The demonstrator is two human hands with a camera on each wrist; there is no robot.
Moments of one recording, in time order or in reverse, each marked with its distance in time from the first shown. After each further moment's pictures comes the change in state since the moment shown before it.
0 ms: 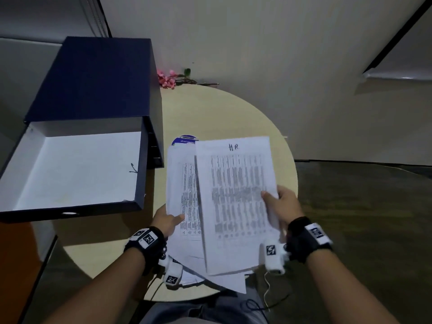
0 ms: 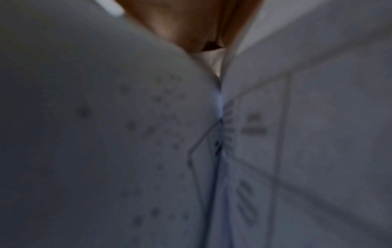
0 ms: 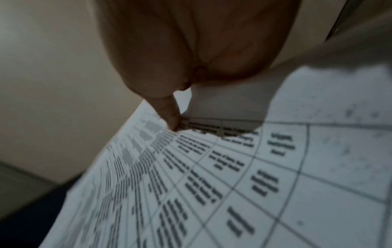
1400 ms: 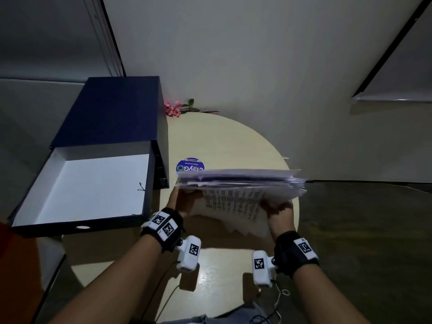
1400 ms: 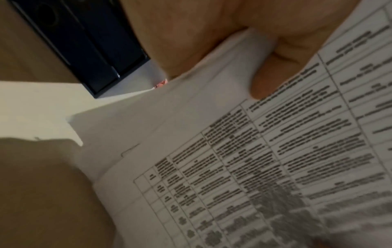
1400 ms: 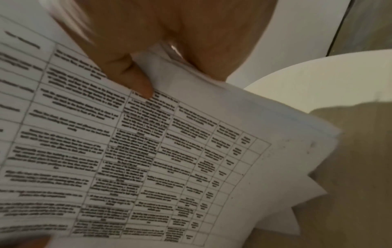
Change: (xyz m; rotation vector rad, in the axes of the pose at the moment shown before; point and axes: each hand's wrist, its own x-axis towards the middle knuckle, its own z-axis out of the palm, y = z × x) left_hand -0.057 0.143 0.007 -0.381 0.069 0.424; right_hand -0.008 -0.019 0.024 0.360 0.167 -0.223
